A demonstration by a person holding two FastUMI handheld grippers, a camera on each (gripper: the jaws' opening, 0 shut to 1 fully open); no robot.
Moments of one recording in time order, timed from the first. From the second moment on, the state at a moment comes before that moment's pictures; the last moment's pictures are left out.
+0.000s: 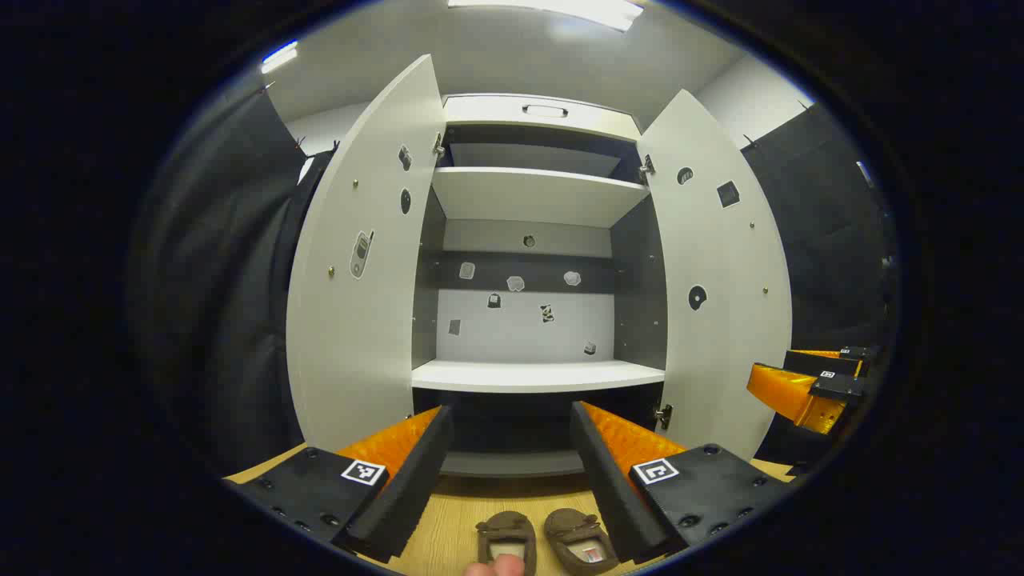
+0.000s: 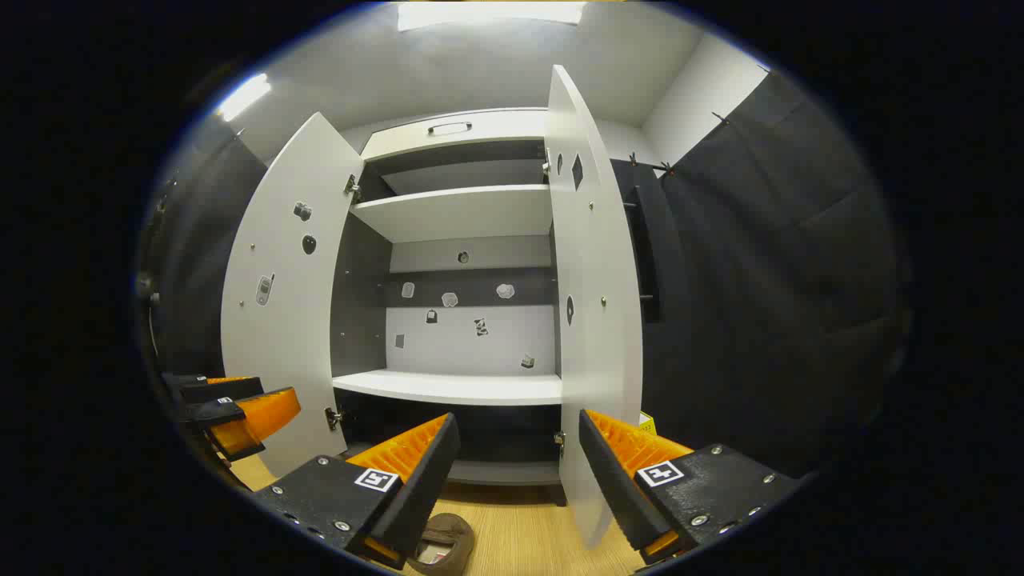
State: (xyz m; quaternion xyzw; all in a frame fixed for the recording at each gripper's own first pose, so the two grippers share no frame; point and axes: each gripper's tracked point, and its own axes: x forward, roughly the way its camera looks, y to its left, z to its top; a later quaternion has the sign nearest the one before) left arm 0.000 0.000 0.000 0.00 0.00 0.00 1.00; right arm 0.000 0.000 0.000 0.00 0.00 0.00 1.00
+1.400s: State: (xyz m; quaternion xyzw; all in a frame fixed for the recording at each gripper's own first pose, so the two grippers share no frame) left arm -0.005 0.024 0.018 0.02 -0.02 0.02 1.00; right arm 0.010 0.012 -0.006 0.00 0.00 0.00 1.00
